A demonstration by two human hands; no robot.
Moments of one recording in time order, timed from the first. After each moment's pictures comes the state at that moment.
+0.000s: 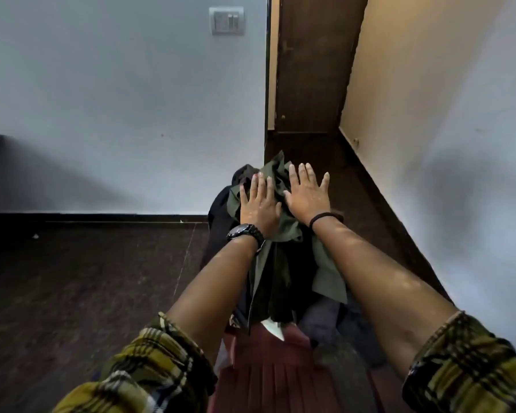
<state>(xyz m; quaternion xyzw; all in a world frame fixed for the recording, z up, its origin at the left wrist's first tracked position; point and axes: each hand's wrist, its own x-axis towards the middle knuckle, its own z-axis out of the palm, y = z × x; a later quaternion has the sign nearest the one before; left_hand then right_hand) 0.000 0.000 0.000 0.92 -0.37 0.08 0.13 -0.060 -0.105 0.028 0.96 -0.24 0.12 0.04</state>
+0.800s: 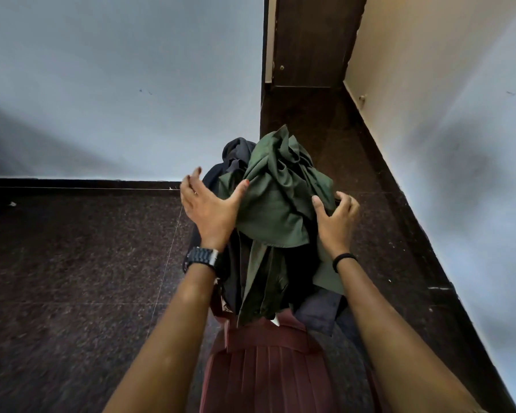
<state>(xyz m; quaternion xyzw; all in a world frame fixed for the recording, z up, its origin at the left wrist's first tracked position) 0.037 0.038 -0.014 0.85 -0.08 0.10 0.51 -0.081 -0.141 -0.066 0.78 -0.43 0.30 -0.35</state>
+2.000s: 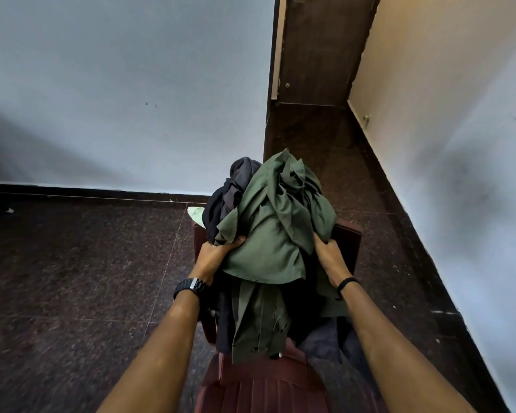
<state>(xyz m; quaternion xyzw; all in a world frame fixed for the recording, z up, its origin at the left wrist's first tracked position) 0.071 0.048 -0.093 0.67 0.01 -0.29 0.68 -0.056 -0.152 -0.079 0.63 -0.39 0.14 -0.66</state>
